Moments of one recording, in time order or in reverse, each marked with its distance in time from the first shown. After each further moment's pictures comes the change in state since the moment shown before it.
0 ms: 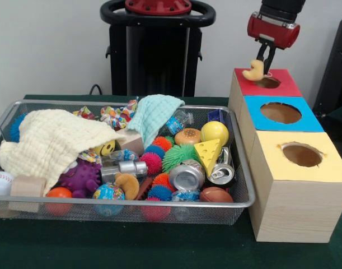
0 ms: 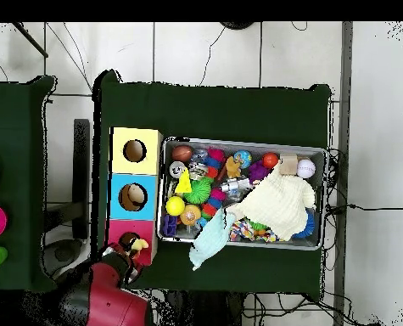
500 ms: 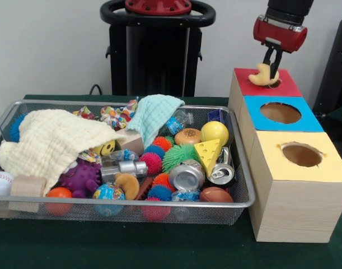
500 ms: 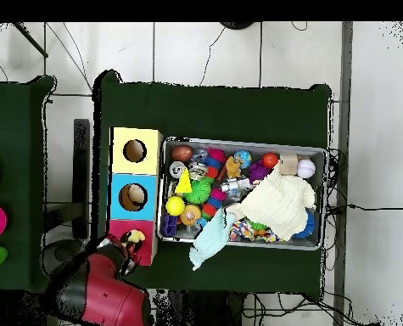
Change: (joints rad) arm 0.001 0.023 -0.001 -0.049 0.034 0.012 0.000
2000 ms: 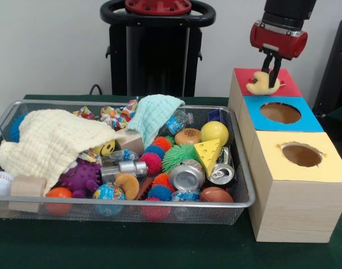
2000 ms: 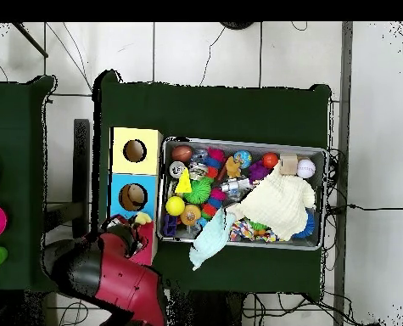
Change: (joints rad) arm -0.098 0.001 0.024 -0.060 0.009 0.009 0.000
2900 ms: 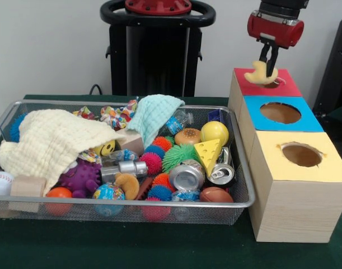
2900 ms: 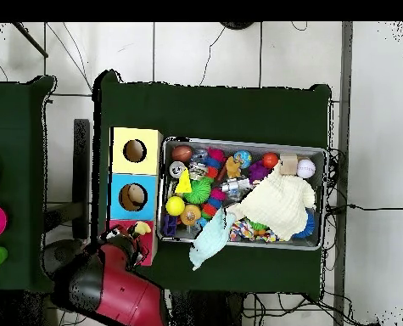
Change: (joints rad) arm 0.001 -0.069 0.007 0.075 0.000 0.000 0.000
